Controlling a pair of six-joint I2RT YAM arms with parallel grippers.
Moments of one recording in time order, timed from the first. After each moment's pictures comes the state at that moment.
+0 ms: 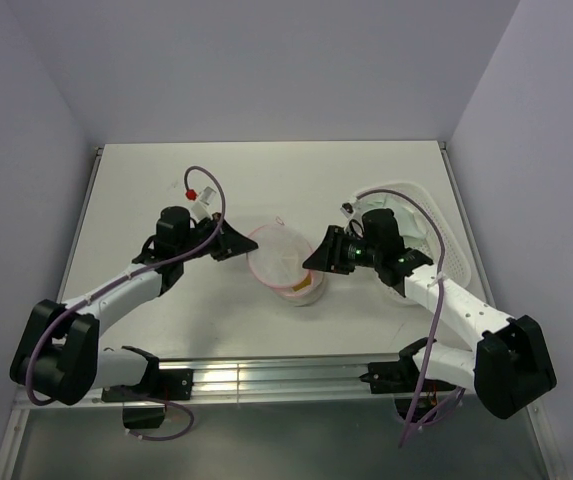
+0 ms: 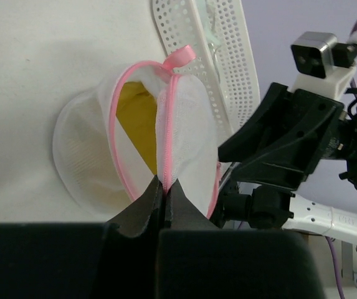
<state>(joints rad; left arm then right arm) -0.39 1.28 0.62 0.29 0.59 -0.86 0.42 1.12 0.65 -0.12 -0.56 0.67</state>
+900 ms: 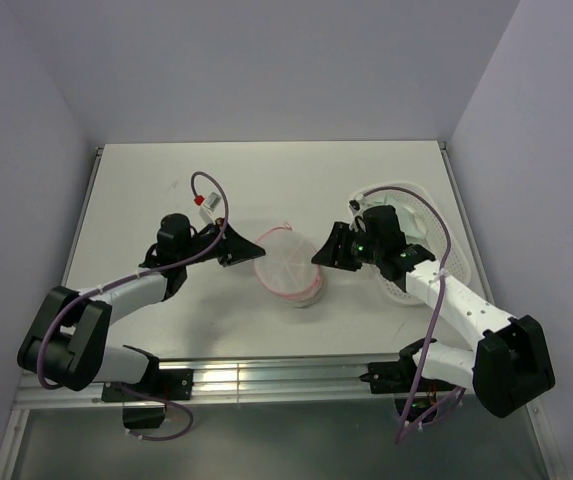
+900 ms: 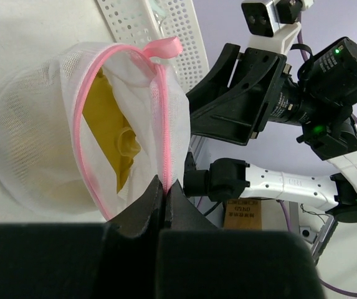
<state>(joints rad) -0.39 1.35 0.54 0.59 0.78 -1.04 0.40 1.14 0.70 -0.24 -0.39 0.64</state>
